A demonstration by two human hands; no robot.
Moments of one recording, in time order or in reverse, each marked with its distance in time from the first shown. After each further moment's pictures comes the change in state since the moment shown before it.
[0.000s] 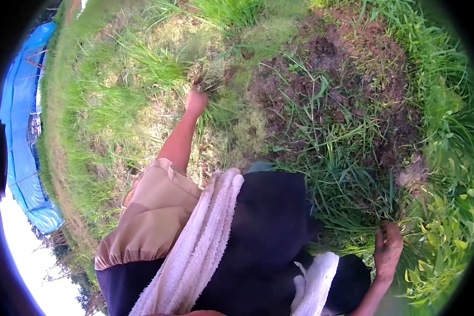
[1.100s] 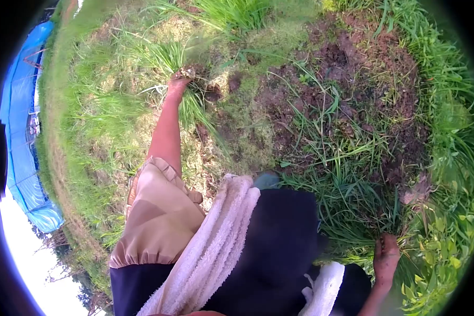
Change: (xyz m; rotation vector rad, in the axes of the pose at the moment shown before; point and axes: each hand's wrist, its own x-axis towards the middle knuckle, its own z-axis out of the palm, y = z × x) left_hand 0.087 -0.027 -0.062 -0.992 0.083 0.011; right_hand 0.014 0.021 0.021 -0.175 -0.006 -0.079
